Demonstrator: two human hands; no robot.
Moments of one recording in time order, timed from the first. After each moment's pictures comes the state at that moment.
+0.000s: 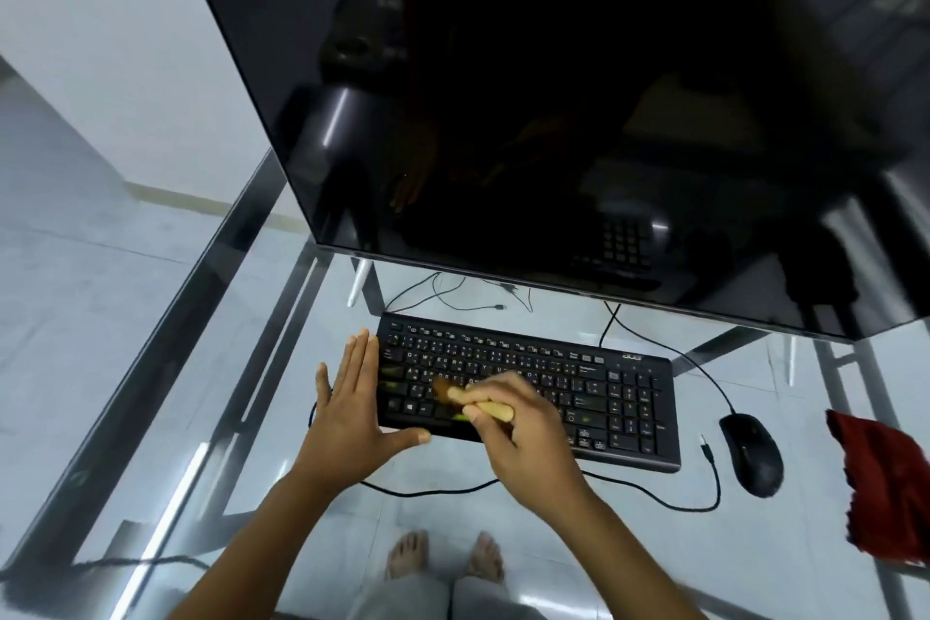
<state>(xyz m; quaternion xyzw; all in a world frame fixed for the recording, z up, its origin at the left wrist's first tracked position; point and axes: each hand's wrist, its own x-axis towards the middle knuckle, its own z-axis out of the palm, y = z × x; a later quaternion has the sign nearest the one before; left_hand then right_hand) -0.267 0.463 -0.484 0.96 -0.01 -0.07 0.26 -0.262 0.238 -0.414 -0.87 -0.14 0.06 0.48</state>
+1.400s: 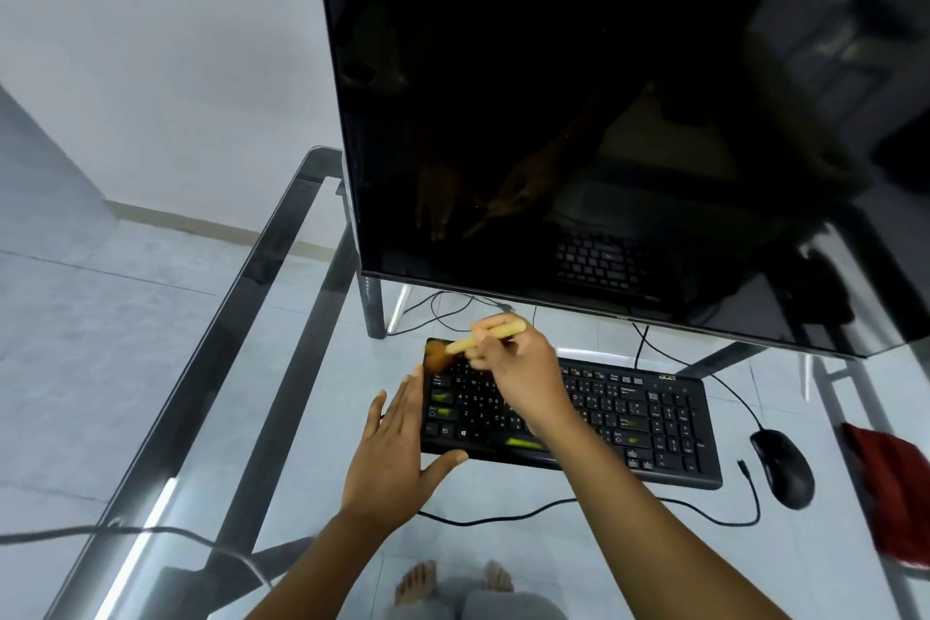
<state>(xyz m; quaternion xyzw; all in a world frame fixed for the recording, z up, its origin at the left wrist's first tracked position) -0.276 0.484 -0.511 0.95 -0.08 0.00 0.30 -0.194 0.325 -0.396 -0.89 -0.01 0.06 0.46</state>
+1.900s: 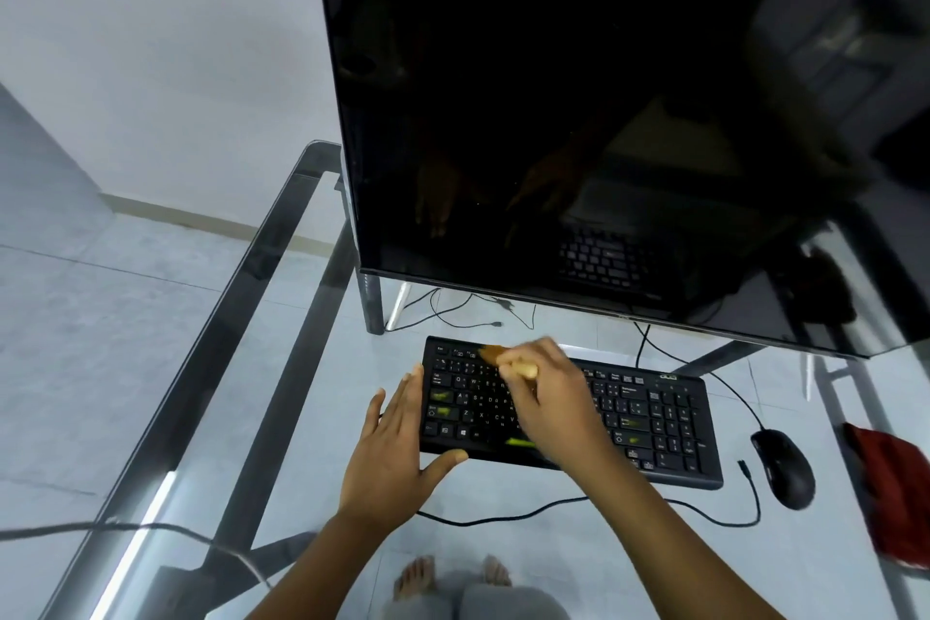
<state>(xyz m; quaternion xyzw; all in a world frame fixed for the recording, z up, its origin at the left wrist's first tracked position) -0.276 0.484 -0.509 0.95 -0.08 0.01 0.31 -0.217 0.291 -0.401 -0.93 -0.10 0.02 0.35</state>
